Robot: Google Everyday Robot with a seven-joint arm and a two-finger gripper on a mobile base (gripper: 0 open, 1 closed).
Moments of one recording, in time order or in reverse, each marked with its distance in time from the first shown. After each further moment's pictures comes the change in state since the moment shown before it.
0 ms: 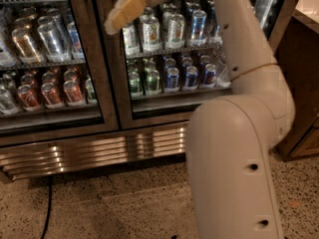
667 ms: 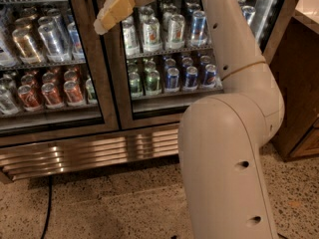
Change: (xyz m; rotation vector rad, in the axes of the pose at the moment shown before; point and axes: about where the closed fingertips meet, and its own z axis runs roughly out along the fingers) arm -0.011 -0.005 0.029 -0.033 -0.015 -0.014
